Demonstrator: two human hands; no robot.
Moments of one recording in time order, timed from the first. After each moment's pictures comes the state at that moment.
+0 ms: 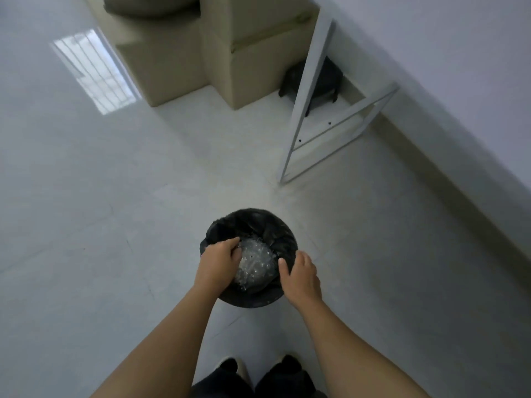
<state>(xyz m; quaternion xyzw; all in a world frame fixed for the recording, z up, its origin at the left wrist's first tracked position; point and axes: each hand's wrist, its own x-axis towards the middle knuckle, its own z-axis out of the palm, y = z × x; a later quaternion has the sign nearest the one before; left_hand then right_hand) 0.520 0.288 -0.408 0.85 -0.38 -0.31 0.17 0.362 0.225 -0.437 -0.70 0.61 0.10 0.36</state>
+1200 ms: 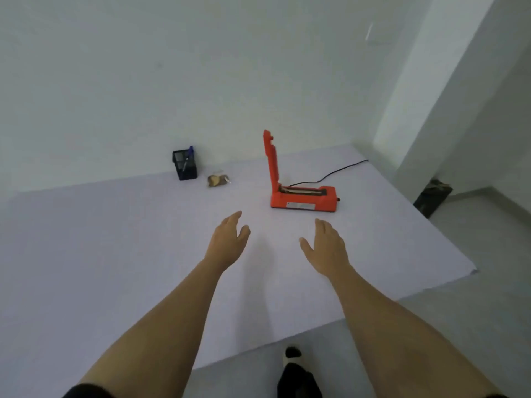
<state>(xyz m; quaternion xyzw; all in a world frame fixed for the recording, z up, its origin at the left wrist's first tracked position) -0.008 0.119 0.061 0.40 -0.83 -0.35 0.15 -0.189 0.262 0.021 -0.40 0.90 -0.19 0.06</state>
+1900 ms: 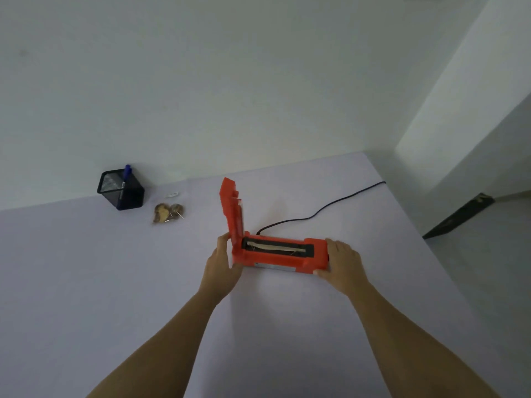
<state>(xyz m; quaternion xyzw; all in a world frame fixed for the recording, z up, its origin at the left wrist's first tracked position) -0.242 0.009 -0.023 0.47 -0.76 -0.43 0.13 -0.478 0.156 -0.062 -0.45 0.87 -0.06 0.17</state>
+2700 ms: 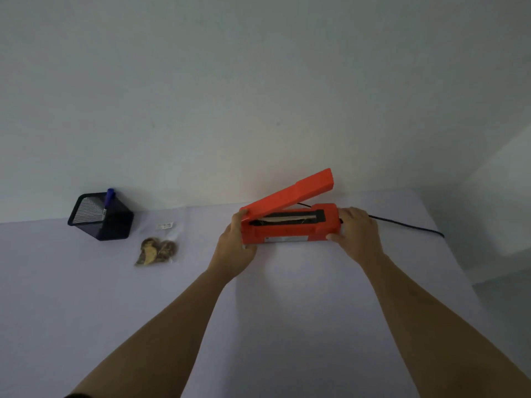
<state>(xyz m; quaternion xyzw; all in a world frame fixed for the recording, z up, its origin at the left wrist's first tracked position) -0.360 -0.151 -0.050 0.46 -0.78 -0.40 0.17 -0.618 -0.043 -0.068 -0.50 0.85 -0.12 0.08</state>
